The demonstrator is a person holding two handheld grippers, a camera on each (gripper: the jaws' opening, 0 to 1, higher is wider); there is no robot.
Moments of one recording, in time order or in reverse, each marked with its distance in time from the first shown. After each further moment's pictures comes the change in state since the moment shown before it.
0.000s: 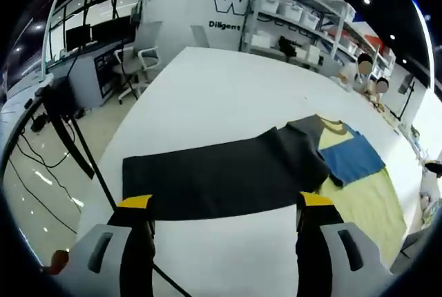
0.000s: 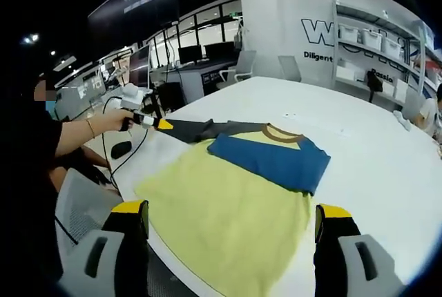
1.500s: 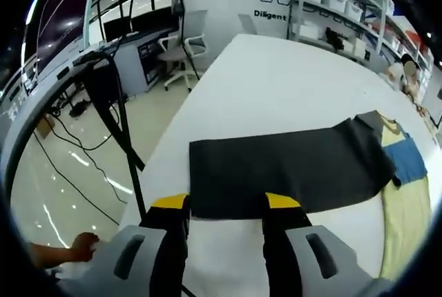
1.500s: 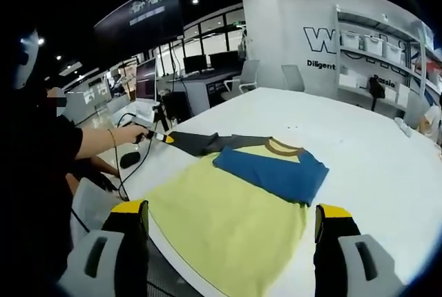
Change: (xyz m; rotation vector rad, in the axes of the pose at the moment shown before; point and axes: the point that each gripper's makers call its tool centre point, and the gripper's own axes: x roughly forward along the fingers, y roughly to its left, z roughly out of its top) left arm 0.001 0.075 -0.013 -0.024 0.075 0.282; right arm -0.028 0.005 0.030 -0.021 -0.060 0.027
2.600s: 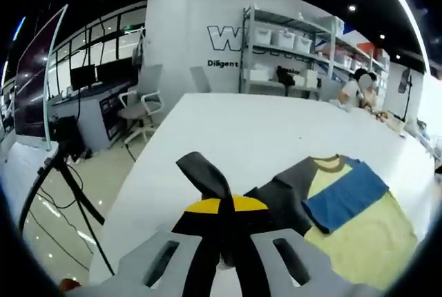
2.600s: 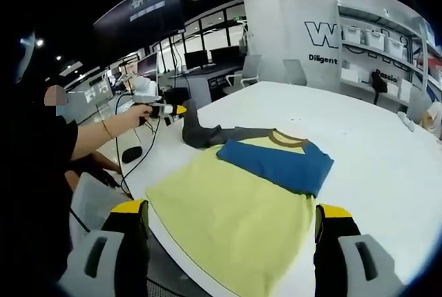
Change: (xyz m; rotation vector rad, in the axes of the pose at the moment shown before) left arm -0.068 -0.134 0.099 0.141 -0.362 -0.270; right arm 0.006 0.007 -0.017 0.021 0.025 0.019
